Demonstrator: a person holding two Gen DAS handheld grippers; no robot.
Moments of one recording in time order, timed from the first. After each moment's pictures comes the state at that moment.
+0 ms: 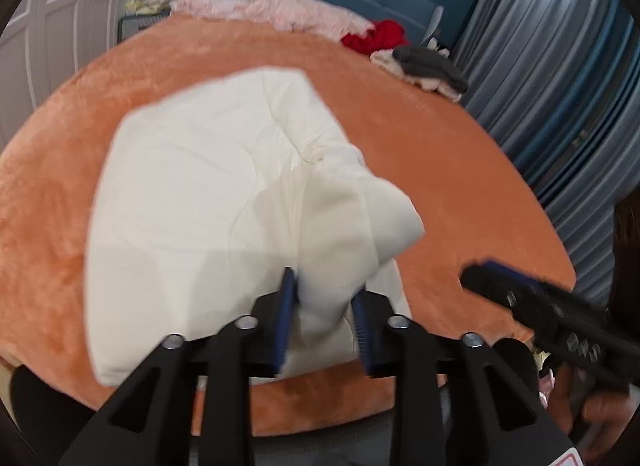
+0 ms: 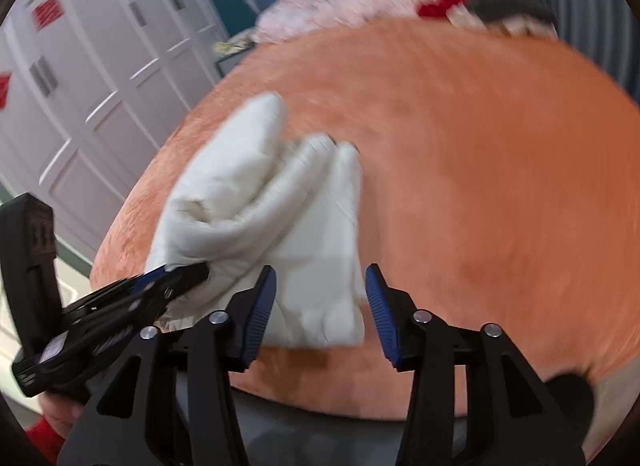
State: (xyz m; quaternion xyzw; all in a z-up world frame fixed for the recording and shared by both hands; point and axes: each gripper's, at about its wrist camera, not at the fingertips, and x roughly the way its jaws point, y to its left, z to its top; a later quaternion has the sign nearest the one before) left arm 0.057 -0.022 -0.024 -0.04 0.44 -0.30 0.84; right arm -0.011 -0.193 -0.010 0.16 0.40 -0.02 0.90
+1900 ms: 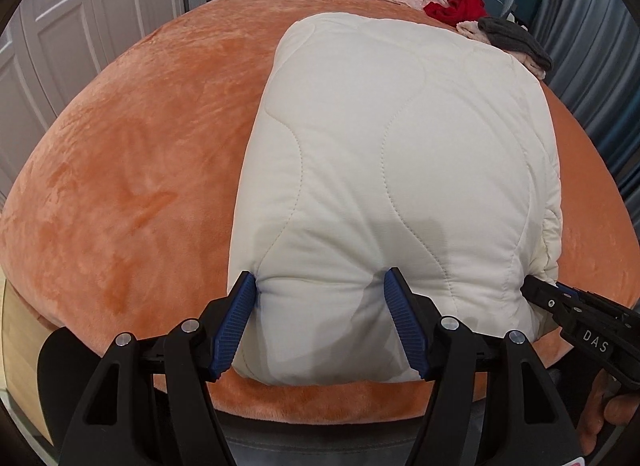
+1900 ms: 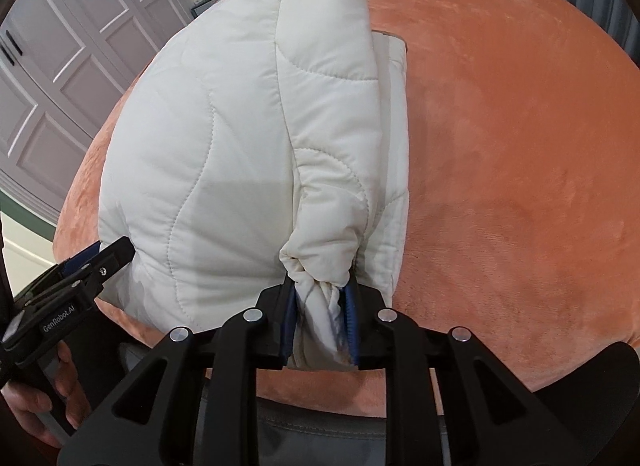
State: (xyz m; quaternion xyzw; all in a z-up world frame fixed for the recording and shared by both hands) left arm 0.085 0.025 -0.101 0.03 0.50 -0.16 0.85; right arm 0.021 -0.174 -0.112 0.18 0.50 -0.04 0.84
